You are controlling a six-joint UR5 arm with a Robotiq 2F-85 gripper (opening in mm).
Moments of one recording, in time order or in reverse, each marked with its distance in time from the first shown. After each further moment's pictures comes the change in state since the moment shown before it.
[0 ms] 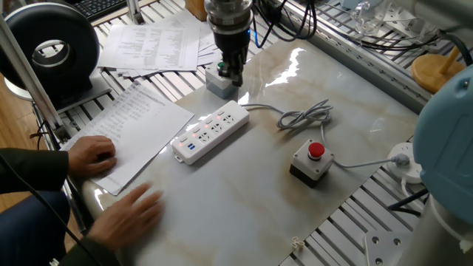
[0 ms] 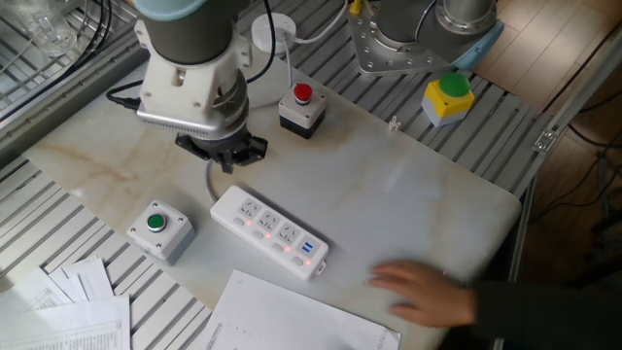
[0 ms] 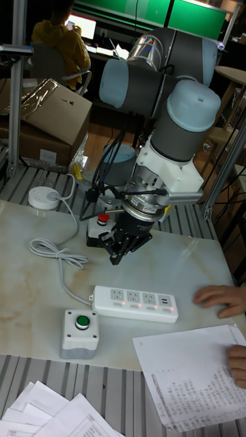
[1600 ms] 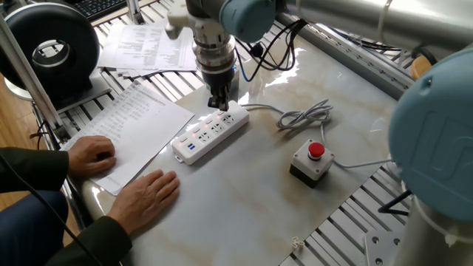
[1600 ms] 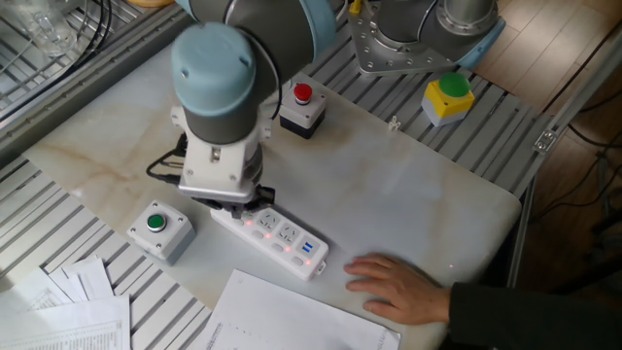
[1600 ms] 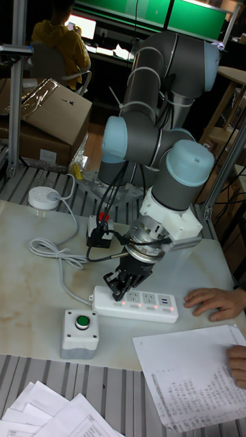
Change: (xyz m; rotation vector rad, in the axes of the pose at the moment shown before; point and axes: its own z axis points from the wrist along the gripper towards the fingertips) arm -0.048 0.018 0.089 0.027 -0.050 -0.085
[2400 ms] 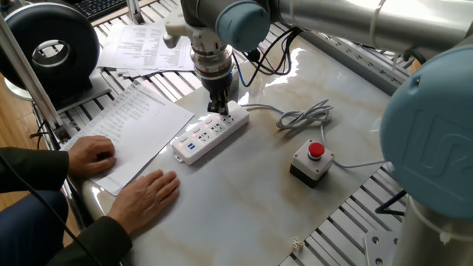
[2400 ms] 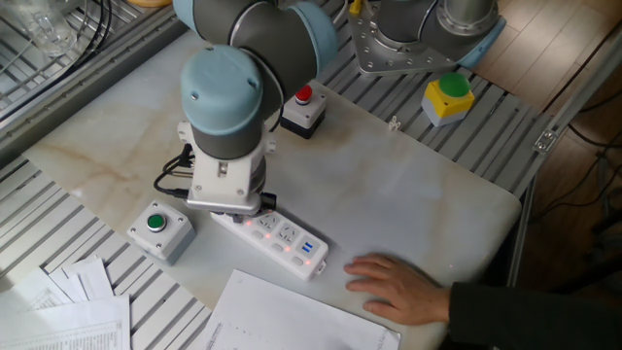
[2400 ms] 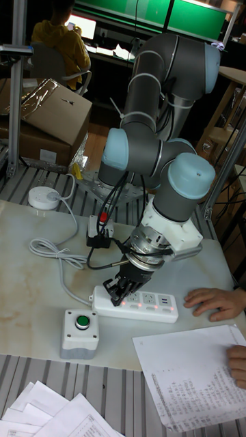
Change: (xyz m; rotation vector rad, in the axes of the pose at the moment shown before) arm -0.004 0.003 0.010 0.022 0.028 -0.023
